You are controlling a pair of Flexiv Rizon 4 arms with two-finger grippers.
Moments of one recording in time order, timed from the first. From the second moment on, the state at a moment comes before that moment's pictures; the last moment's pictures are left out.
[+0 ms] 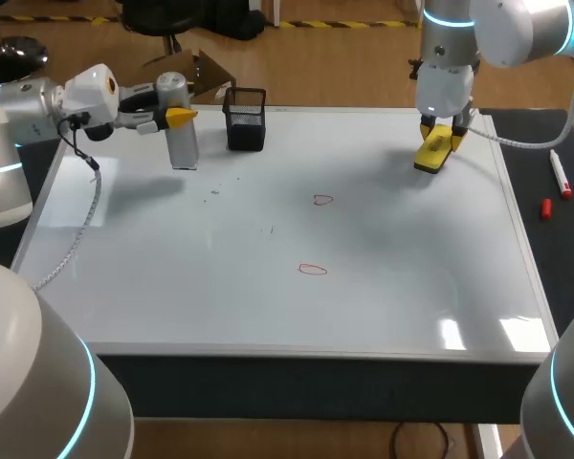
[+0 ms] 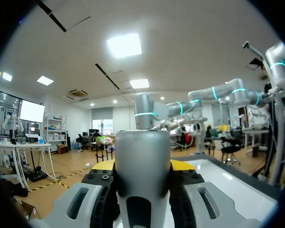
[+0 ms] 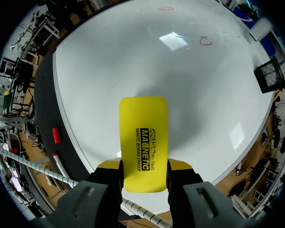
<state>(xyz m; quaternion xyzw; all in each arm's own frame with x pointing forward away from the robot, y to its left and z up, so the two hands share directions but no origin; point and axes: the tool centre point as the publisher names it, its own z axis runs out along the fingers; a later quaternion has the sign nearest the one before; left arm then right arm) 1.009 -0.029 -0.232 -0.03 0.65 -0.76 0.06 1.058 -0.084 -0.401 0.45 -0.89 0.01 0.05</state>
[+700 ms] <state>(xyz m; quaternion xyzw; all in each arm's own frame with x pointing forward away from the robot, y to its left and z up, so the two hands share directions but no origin) 1.007 -0.023 -0.236 -0.03 0.64 -0.76 0.06 1.060 -0.080 -0.399 0.46 -0.89 0.01 0.04</state>
